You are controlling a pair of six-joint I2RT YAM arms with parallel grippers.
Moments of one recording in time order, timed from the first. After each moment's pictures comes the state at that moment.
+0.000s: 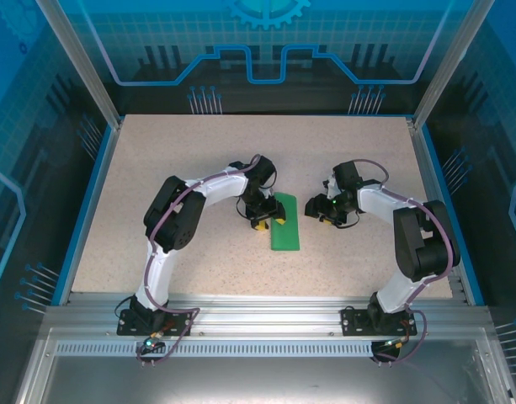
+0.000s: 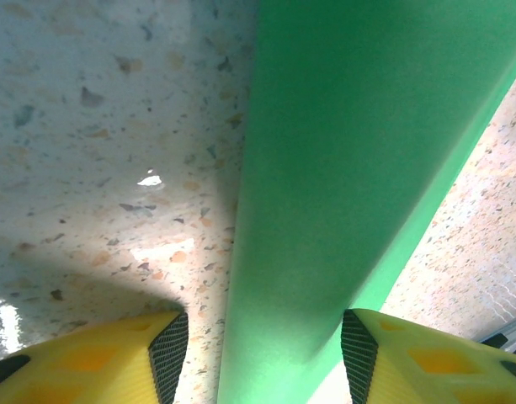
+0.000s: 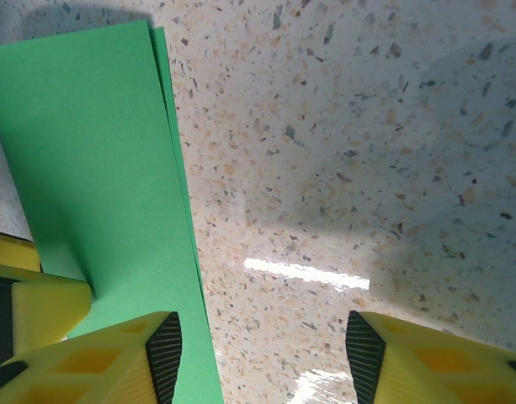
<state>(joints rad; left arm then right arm) -0.58 2.17 1.57 -0.83 0.51 -0.76 0.22 1.68 0.94 -0.52 -0.42 0.45</state>
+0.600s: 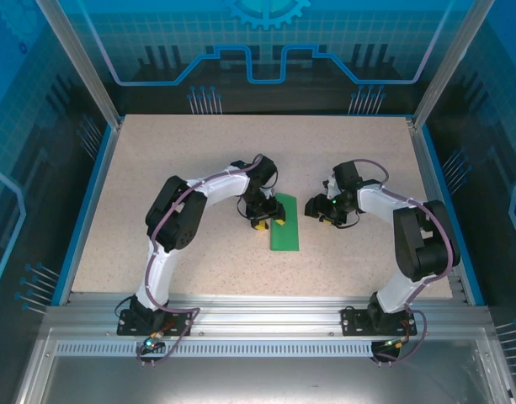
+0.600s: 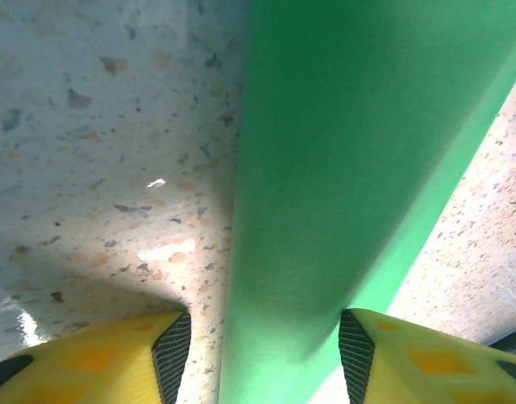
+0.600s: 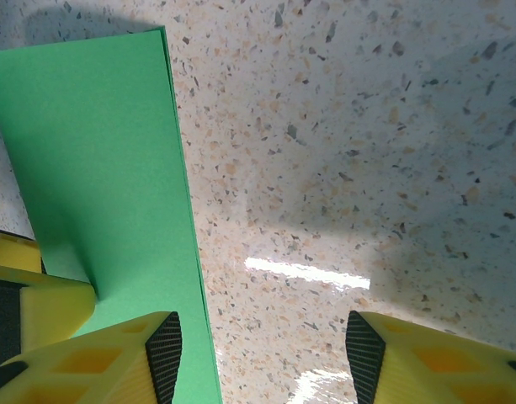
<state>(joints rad) -0.59 2.19 1.60 -0.86 0.50 -0.72 0.22 1.68 0.94 -0.51 -0.43 0.45</state>
